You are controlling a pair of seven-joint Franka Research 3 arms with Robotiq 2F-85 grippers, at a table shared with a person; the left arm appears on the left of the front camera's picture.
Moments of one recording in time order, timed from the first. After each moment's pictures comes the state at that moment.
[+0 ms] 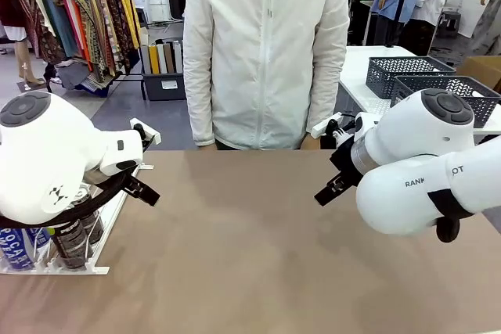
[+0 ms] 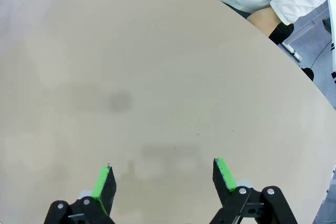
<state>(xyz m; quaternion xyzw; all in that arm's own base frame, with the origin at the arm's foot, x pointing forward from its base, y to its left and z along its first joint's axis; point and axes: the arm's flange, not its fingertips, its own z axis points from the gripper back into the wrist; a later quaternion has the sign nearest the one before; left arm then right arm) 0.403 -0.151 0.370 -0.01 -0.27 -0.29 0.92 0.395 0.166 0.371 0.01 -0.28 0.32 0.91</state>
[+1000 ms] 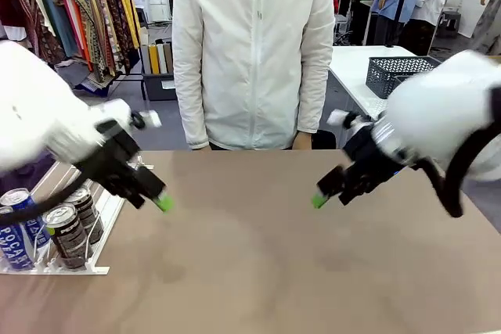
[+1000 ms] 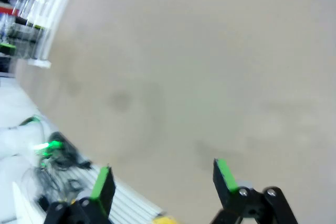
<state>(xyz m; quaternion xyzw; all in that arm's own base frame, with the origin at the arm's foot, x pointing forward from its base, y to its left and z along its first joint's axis) 0.356 -0.152 0.456 -0.27 -0.10 -0.26 0.92 0.364 0.139 0.432 0.28 -0.11 0.19 0.93</state>
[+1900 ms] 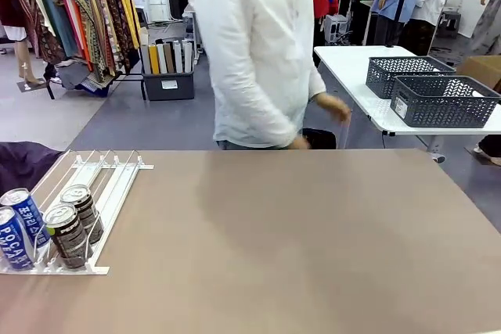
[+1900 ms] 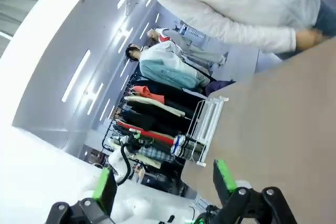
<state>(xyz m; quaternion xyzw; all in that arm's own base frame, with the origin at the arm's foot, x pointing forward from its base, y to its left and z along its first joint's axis) 0.275 0.218 0.475 -0.54 -0.29 0.15 0.78 0.271 -0.164 0.500 0.64 -0.32 -0.01 0.70</state>
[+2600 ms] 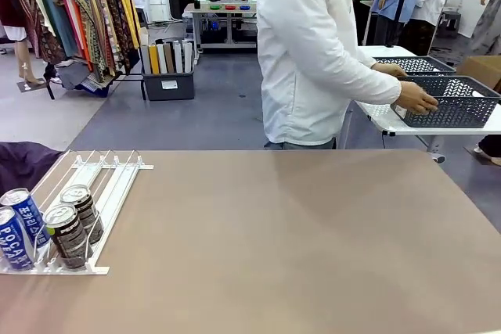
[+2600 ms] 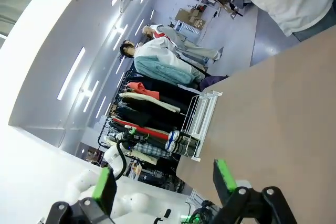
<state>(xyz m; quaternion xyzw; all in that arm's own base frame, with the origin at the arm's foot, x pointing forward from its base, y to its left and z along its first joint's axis) 0.277 0.215 0.473 -0.54 -0.29 0.15 0.78 0.267 -0.168 0.497 0.63 -0.32 -0.01 0.71</state>
